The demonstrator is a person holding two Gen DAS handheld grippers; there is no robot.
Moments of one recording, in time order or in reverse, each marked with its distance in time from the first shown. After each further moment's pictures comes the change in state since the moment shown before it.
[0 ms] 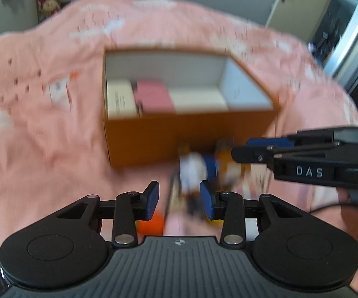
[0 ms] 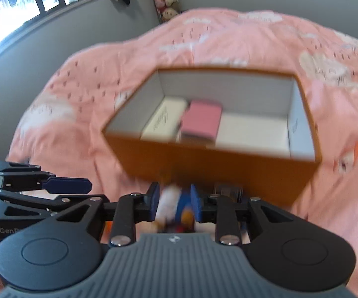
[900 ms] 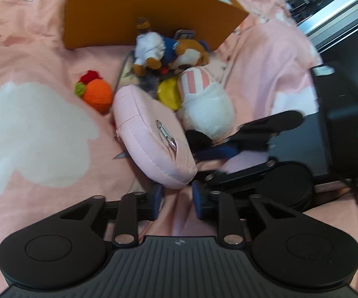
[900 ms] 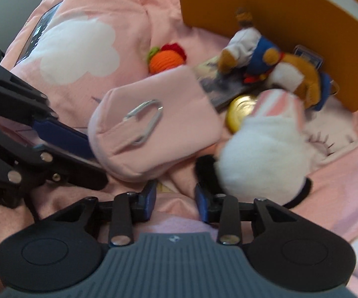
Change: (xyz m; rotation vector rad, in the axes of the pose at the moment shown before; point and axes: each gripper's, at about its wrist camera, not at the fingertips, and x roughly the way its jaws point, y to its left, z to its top) left arm 0.008 0.001 -0.074 -0.074 0.298 -0.283; right arm 0.039 0.042 -0.104 -0.243 0.449 0.093
